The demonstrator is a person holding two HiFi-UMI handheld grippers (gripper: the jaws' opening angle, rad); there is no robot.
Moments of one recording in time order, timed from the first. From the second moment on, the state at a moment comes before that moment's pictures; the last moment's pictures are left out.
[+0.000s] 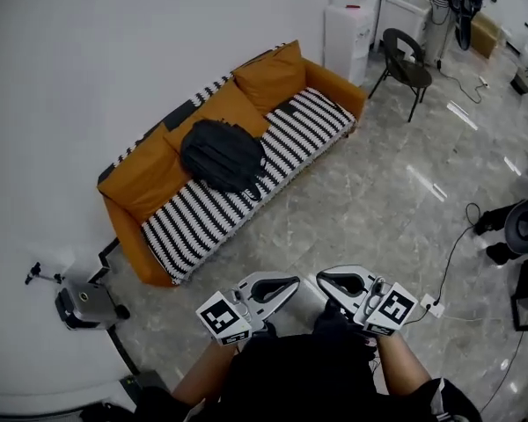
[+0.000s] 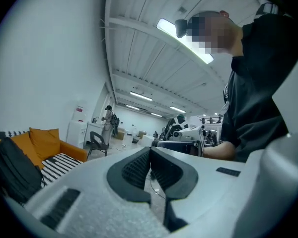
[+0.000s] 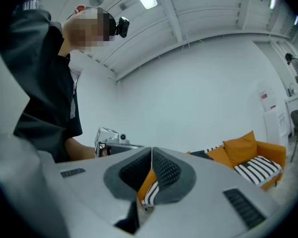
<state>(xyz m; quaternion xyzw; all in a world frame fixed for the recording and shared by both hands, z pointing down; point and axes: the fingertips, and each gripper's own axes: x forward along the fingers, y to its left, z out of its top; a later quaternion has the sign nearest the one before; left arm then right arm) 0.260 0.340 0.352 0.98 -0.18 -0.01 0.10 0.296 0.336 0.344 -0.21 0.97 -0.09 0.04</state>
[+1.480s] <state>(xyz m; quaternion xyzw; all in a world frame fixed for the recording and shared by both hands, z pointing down) 0.285 0.050 0.360 0.94 -0.30 -0.09 0.15 0.361 0.068 0.331 -0.13 0.99 -0.08 -0.01</state>
